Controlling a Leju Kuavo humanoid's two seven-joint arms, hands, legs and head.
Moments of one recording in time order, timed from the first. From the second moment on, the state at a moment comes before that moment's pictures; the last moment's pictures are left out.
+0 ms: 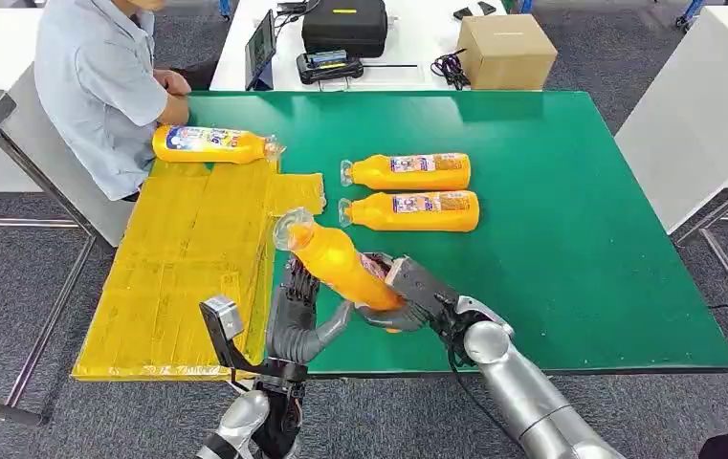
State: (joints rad) left arm -0.17 -0.29 -0.54 -1.16 0.45 0.24 -0.51; right arm -0.40 -0.07 0.57 -1.10 0.05 0.30 -0.32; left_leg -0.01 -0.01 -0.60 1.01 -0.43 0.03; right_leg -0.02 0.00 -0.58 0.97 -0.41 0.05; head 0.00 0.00
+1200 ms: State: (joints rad) left arm -0.25 -0.32 -0.46 -0.95 0.43 0.24 -0.52; right arm -0.47 -0.03 0.78 -1.04 0.09 0.28 -0.34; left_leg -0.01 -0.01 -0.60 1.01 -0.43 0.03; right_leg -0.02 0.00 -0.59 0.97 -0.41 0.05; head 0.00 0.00
